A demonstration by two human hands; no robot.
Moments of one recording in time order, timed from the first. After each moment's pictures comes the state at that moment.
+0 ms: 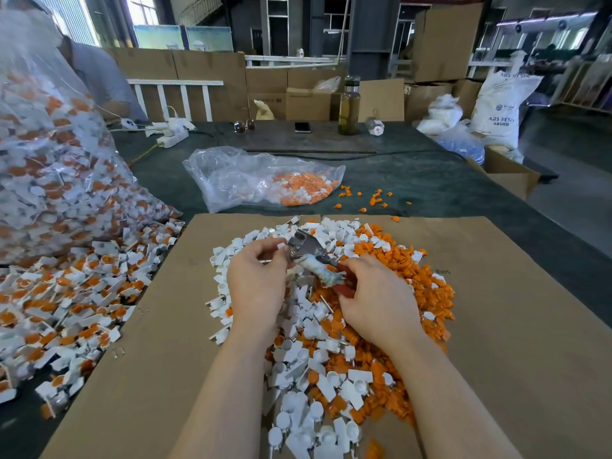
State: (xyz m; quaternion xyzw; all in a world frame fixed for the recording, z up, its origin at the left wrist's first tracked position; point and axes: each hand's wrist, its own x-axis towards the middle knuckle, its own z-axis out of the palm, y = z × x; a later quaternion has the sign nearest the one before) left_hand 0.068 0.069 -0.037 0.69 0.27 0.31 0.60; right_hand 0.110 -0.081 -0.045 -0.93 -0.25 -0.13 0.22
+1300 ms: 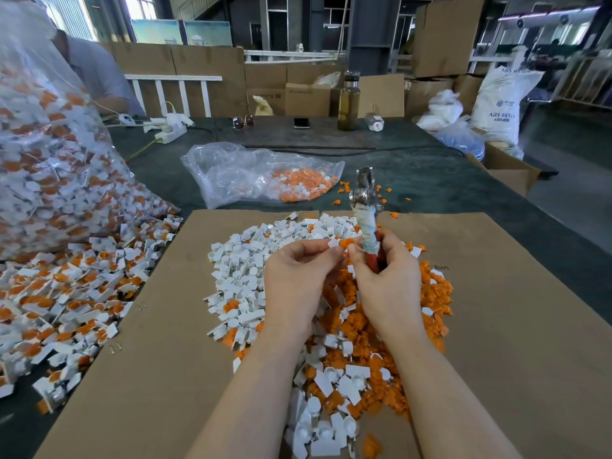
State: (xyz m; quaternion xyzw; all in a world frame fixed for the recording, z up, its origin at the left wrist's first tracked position) left_hand 0.057 0.022 -0.017 0.58 0.19 0.21 0.77; right_hand 0.106 -0.081 -0.039 -0.77 -0.18 -0.18 0.58
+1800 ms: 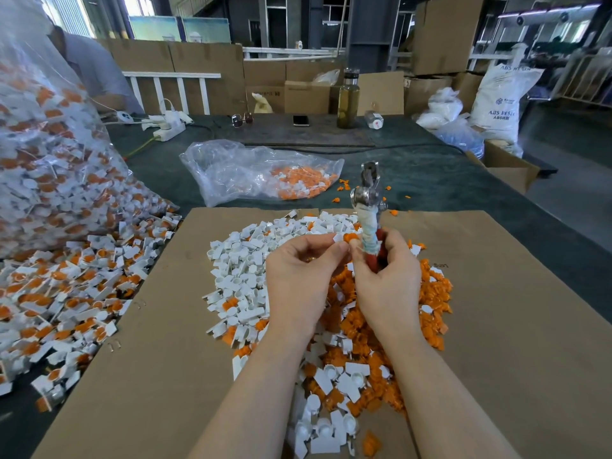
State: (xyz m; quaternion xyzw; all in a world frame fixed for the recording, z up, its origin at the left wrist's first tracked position) left_hand 0.057 0.016 -0.019 0.60 0.16 0.26 0.74; right_hand 0.100 -0.079 -0.039 -0.76 -0.17 -0.22 0.59
